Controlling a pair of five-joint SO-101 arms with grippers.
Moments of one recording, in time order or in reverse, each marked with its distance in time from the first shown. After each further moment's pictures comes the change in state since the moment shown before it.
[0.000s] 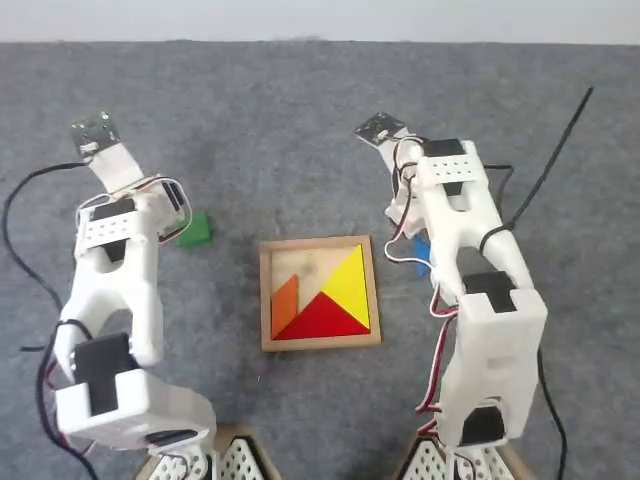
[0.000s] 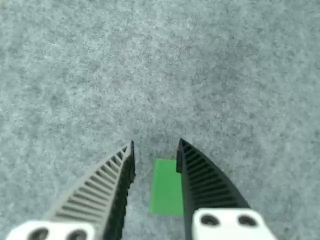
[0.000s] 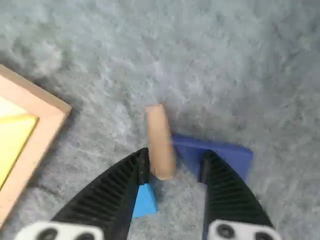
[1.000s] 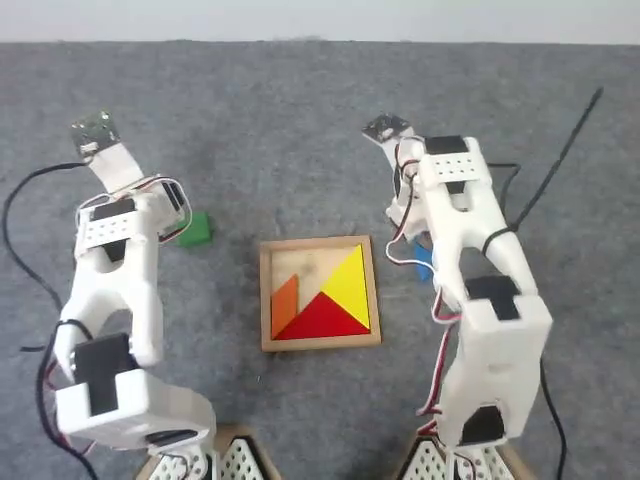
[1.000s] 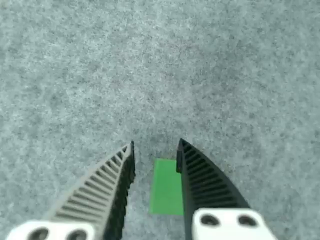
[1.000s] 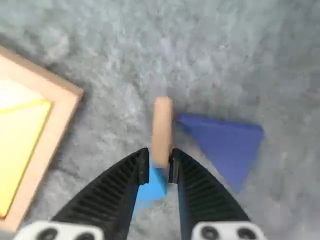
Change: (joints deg) left arm 0.0 0.0 0.0 0.0 0.0; right arm -0.2 -5.5 0.1 6.5 -4.3
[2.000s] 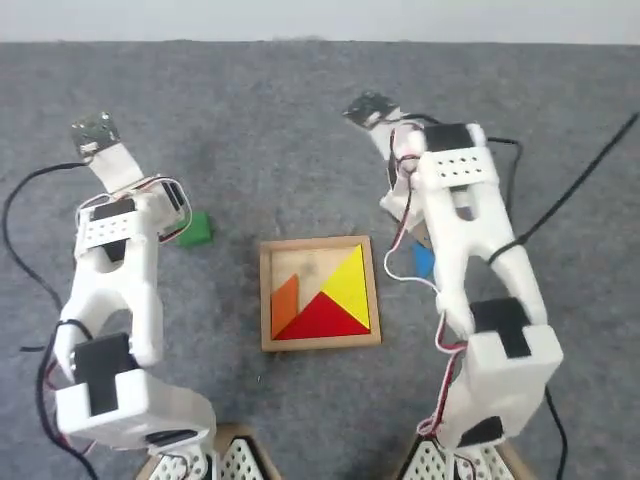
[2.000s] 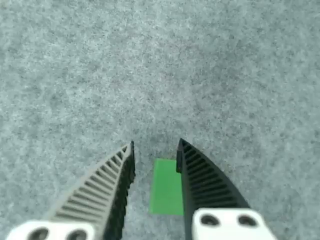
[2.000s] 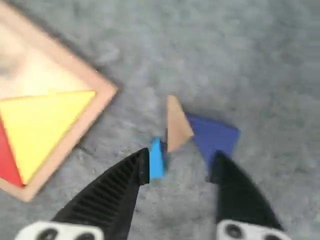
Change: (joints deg) left arm 0.0 0.0 0.0 0.0 0.0; right arm -2.2 -7.4 0.0 3.4 7.7
